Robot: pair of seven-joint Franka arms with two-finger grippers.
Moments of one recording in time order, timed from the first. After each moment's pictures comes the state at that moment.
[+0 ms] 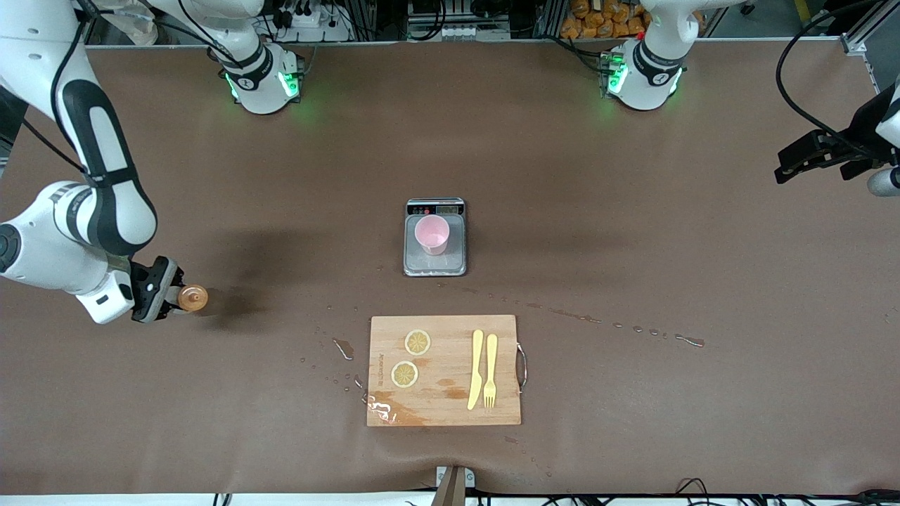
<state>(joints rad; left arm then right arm) 0.11 0.01 -0.16 -1.51 0.01 1.48 -0.09 -0.14 0.49 -0.03 -1.88 0.31 2.30 -1.67</state>
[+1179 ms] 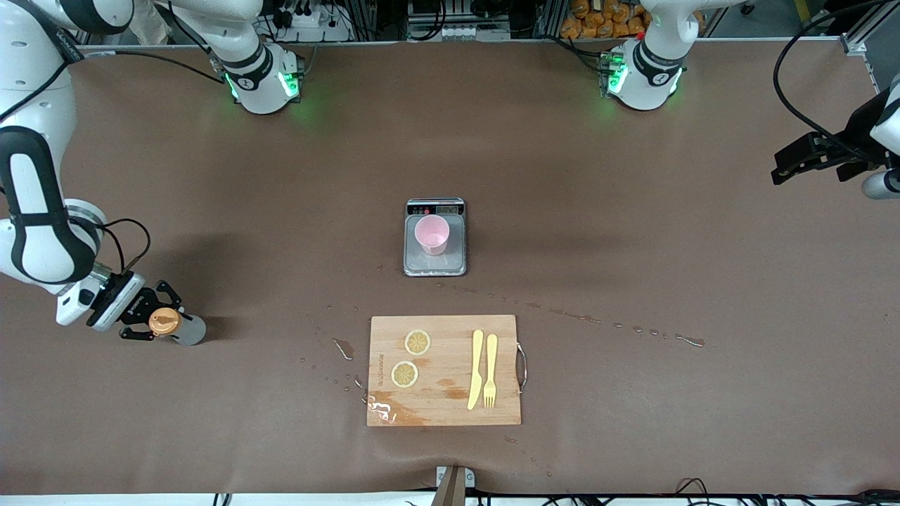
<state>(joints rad) 0.11 0.01 -0.16 -1.51 0.01 1.48 -0.09 -0.26 0.64 -0.03 -1.80 1.00 2.33 -2.14</state>
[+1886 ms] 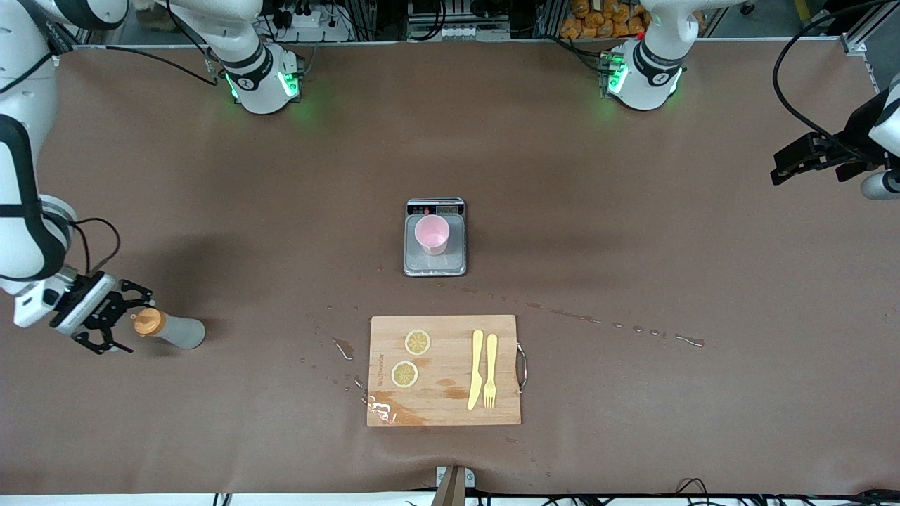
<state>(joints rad) 0.11 0.01 -0.16 -1.51 0.01 1.48 -0.09 -0.28 0.59 -0.08 -1.74 0.86 2.33 -2.15</state>
